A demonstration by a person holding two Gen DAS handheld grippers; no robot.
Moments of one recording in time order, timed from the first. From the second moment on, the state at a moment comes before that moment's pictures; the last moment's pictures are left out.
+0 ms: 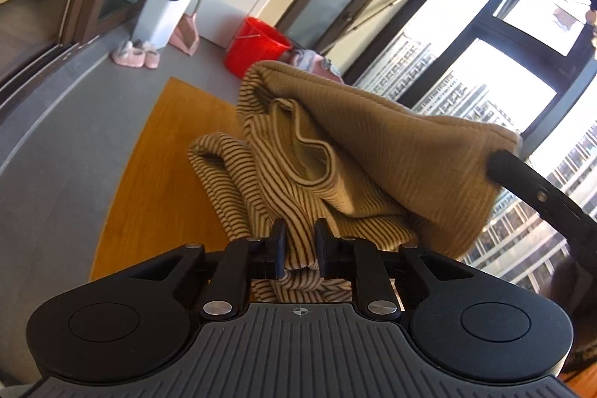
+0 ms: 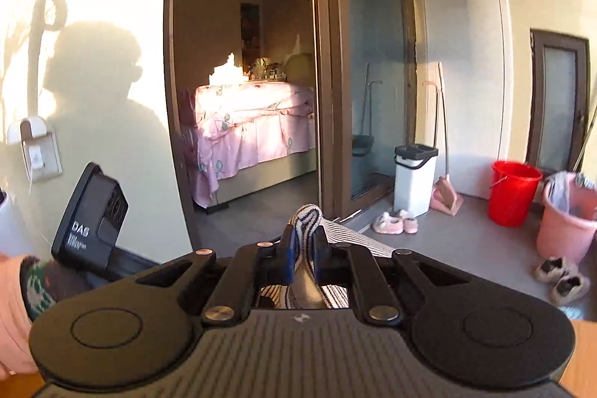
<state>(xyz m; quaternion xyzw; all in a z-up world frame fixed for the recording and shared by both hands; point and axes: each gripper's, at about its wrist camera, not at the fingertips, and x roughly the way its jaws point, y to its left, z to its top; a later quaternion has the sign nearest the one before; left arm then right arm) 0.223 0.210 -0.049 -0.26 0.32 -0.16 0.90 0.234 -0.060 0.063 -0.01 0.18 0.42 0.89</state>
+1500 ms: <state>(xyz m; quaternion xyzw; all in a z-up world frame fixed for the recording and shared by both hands) 0.215 0.240 -0.036 -0.26 0.30 -0.13 0.91 0.181 -0.021 0.014 -0.21 0.21 0.44 0.85</state>
